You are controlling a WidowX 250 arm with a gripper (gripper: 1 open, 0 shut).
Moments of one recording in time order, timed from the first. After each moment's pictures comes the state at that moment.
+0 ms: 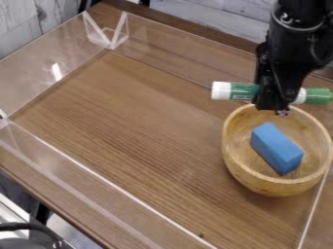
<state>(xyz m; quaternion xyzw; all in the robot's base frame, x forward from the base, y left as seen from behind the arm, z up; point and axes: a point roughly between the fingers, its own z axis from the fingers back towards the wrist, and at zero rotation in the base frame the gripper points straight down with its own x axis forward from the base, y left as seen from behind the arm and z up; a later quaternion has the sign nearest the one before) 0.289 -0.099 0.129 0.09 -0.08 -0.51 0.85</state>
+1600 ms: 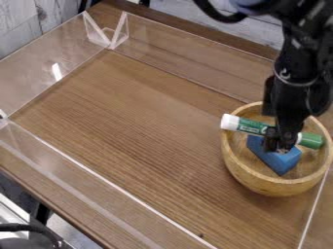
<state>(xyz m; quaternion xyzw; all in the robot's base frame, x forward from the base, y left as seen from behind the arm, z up) 0.300 -0.115 0.074 0.09 -0.10 -0.55 0.83</state>
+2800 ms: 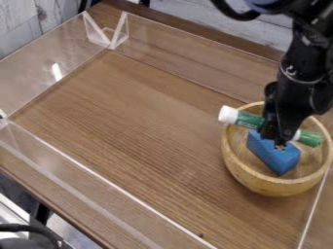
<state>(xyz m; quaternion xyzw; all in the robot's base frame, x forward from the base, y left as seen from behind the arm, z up) 0.301 -0.112 0.078 0.10 -0.07 -0.57 0.81</state>
